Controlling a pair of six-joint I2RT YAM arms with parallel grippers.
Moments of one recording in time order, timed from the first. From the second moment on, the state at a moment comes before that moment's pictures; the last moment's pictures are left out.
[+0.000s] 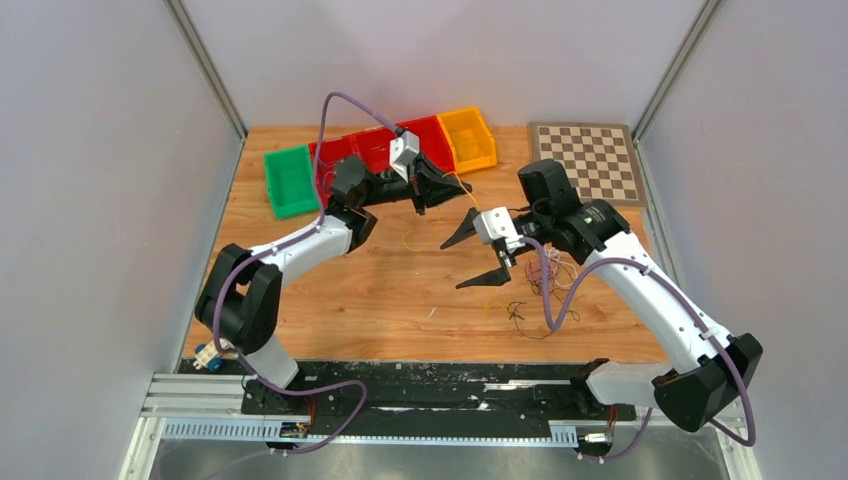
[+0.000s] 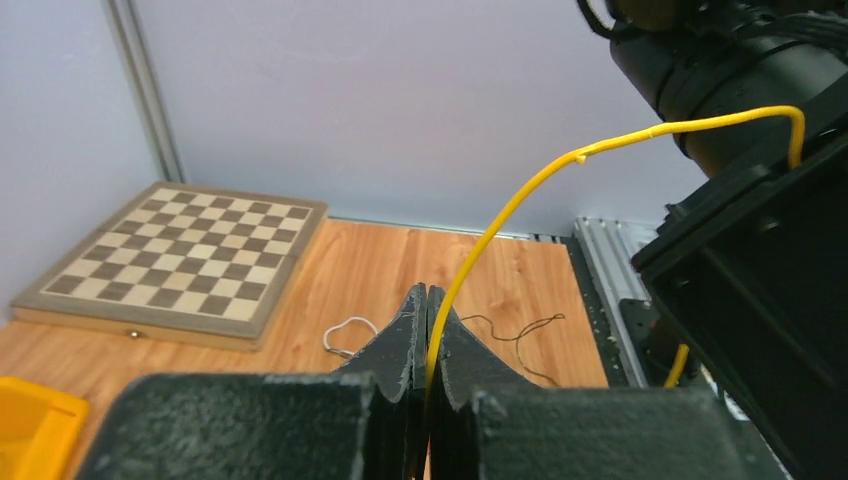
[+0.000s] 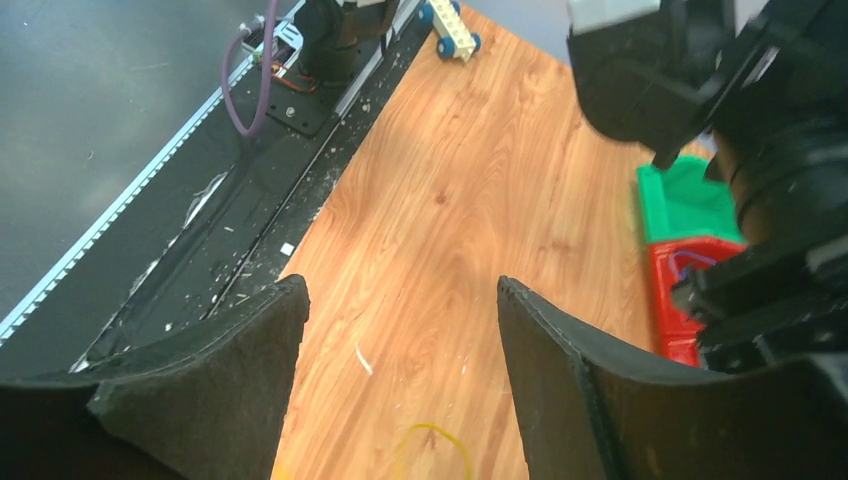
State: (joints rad) left arm -0.55 1.65 1.10 0.97 0.94 -0.42; right arm 0.57 1.25 1.32 -0.82 -1.20 -1.10
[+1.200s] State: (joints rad) left arm -0.51 1.49 1.24 0.36 0.82 -0.13; right arm 0.43 1.35 1.48 -0.66 -1.09 -0.60
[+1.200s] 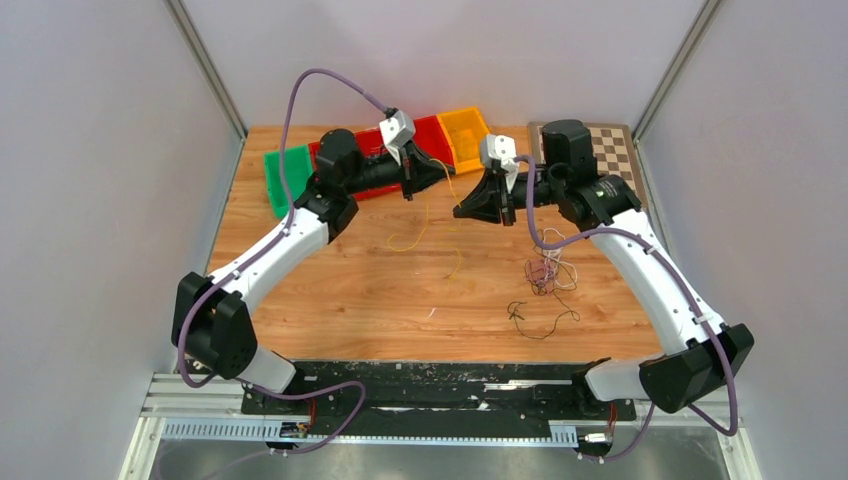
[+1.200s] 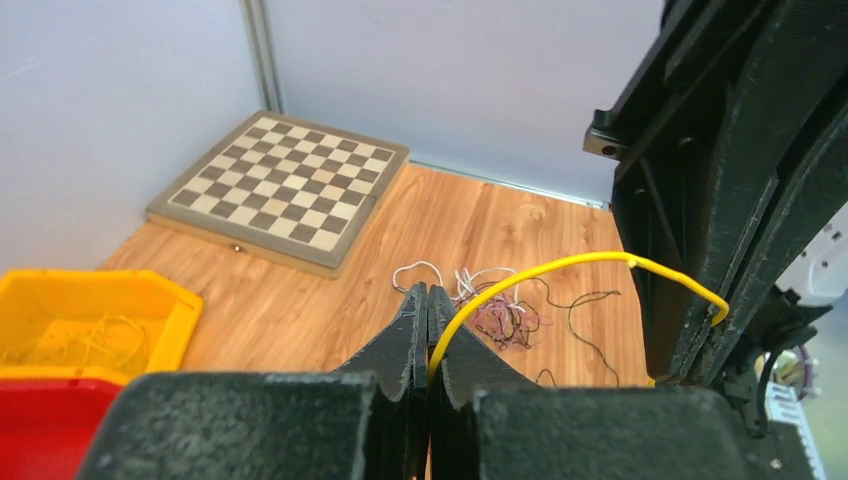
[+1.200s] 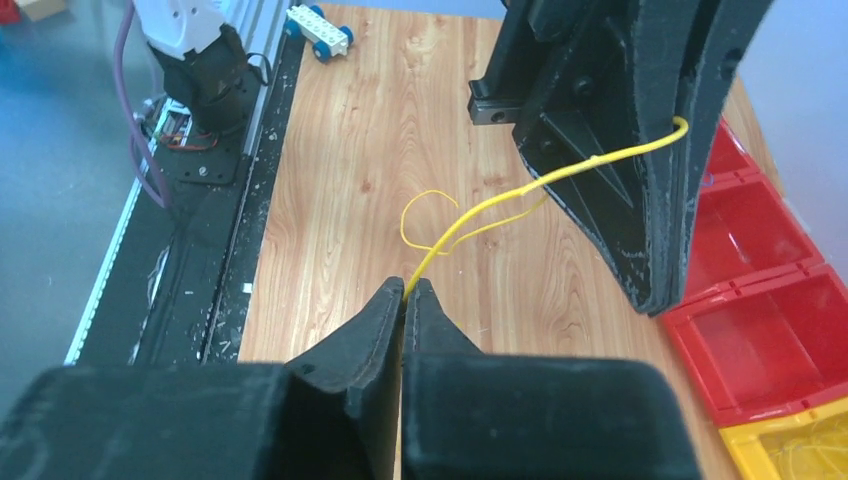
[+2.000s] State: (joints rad) left arm -0.59 1.62 1.28 0.25 0.85 0.01; right arm 0.37 1.45 1.49 0.14 -0.82 0.18
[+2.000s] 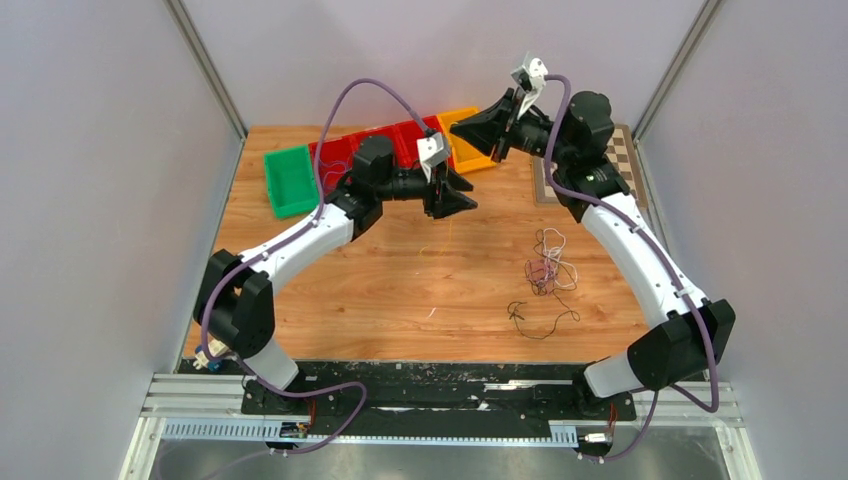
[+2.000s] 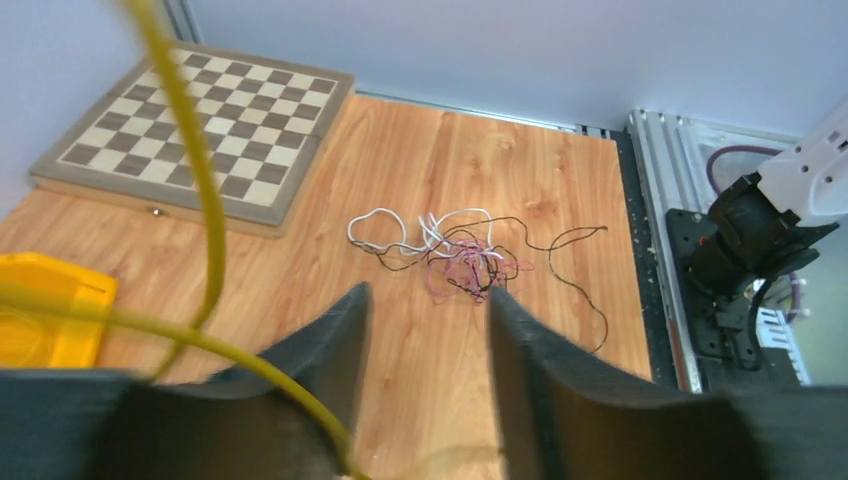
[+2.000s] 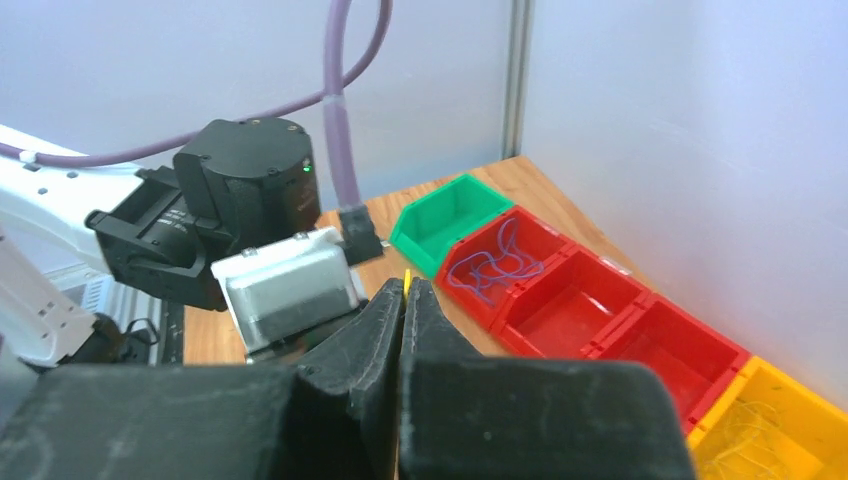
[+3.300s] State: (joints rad) left arm -0.14 1.44 1.19 0.07 0.69 -0.10; right arm 0.15 2.42 2.31 0.53 -0.47 0.09
